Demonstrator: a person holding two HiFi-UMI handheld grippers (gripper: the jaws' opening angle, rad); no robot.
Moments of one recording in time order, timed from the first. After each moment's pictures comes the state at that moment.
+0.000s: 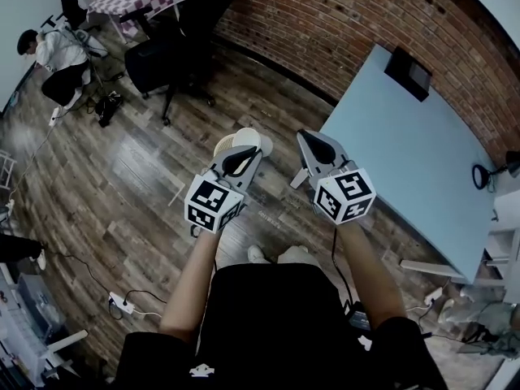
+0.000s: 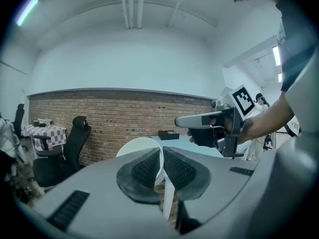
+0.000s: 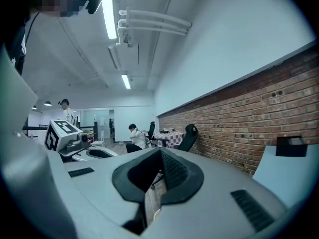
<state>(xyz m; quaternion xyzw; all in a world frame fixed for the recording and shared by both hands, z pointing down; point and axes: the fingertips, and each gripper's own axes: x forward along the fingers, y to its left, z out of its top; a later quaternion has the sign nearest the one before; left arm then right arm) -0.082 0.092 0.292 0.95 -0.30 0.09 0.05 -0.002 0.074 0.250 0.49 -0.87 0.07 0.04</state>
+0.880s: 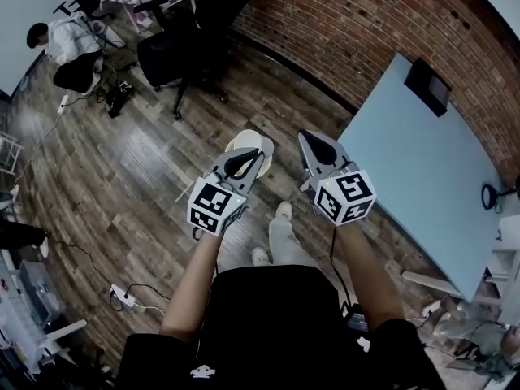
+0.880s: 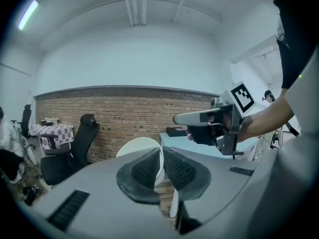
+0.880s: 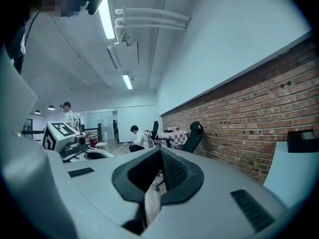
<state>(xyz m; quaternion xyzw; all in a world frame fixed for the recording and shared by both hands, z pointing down) -0.111 0.048 0.303 0.93 -0.34 0.10 0.06 -0.034 0.019 0.260 0.47 -0.88 0.08 0.03</state>
